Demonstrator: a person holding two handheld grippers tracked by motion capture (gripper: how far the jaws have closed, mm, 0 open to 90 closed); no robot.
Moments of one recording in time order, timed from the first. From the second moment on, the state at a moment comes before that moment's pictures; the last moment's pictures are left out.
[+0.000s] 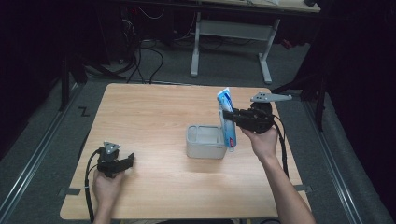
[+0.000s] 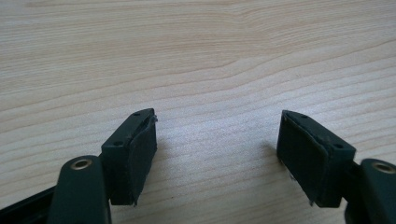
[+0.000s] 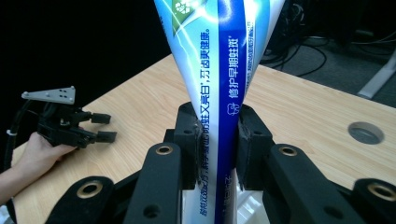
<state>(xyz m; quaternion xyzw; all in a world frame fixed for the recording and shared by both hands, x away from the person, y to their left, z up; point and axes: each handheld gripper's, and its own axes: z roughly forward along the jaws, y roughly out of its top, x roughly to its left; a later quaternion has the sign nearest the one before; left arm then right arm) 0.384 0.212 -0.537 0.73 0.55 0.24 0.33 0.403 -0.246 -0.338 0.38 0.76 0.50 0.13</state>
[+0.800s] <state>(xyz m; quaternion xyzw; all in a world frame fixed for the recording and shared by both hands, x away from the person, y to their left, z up) 0.384 0.212 -0.537 0.73 0.55 0.24 0.33 0.436 -0.205 -0.340 0.38 0.76 0.51 0.14</state>
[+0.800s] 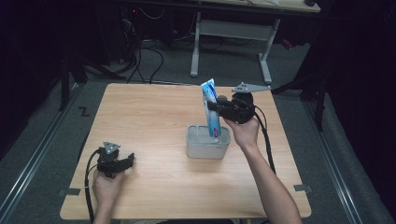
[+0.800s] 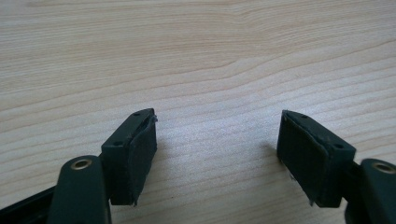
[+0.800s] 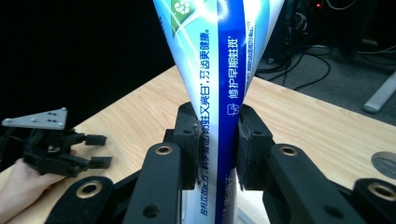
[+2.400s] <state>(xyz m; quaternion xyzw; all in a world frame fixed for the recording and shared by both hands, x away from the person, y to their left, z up) 0.384 0.213 -0.537 0.73 0.55 0.24 0.33 0.439 -0.195 -0.377 0.38 0.79 0.46 0.15</state>
